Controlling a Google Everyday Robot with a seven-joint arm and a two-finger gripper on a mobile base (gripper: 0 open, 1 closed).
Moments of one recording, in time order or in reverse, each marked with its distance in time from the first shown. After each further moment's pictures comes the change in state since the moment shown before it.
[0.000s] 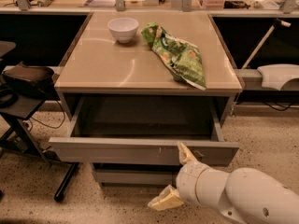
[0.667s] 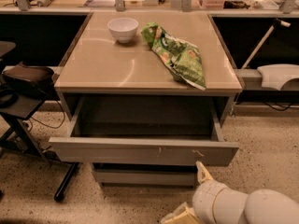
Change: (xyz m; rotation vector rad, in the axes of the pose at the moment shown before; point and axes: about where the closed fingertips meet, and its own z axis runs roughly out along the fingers) arm 0.054 0.021 -0.029 0.007 0.101 0.183
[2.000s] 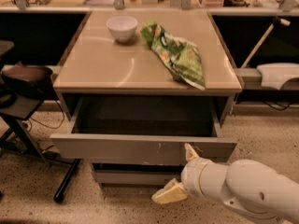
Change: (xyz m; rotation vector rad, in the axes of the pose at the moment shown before) arm -0.031 -0.034 0.040 -0.025 -0.039 -0.003
